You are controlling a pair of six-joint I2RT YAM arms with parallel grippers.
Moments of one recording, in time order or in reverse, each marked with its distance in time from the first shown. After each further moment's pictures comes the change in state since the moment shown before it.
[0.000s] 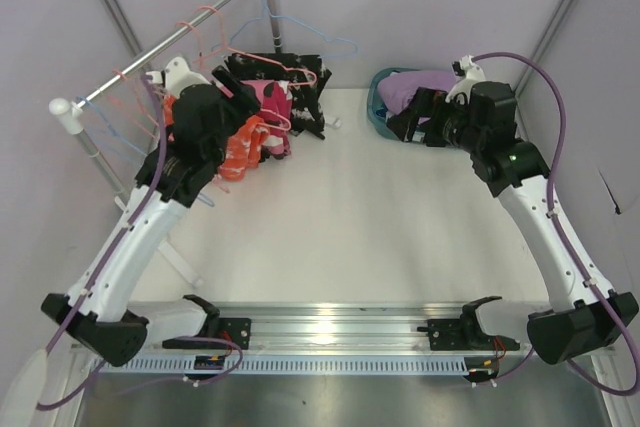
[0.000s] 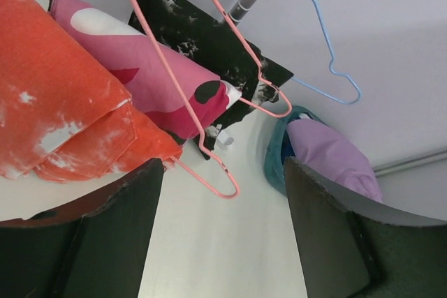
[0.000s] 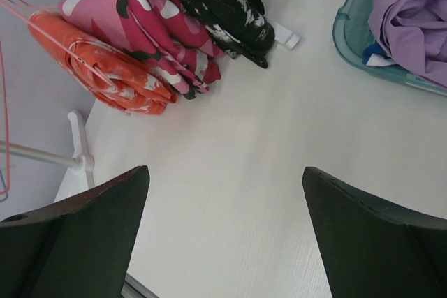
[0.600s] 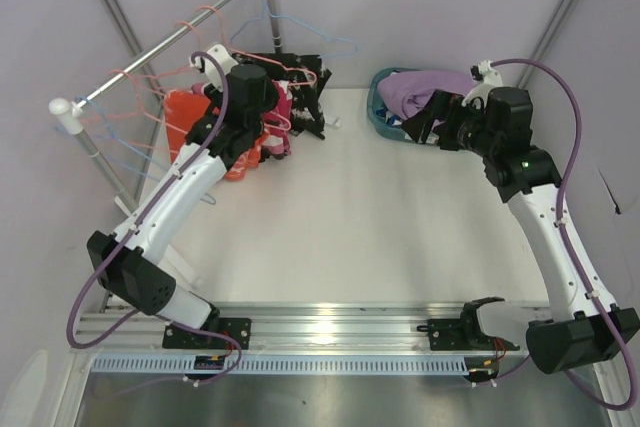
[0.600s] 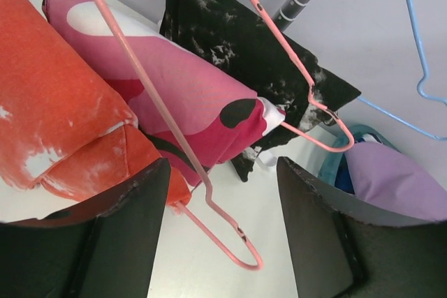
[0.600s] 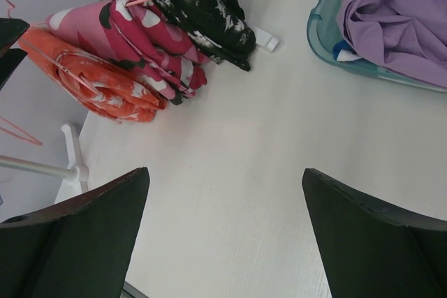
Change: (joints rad) left arm -0.002 0.309 0.109 0.044 -0.153 0.004; right arm -0.097 -0.053 -0.046 -0.007 -0.045 0.000
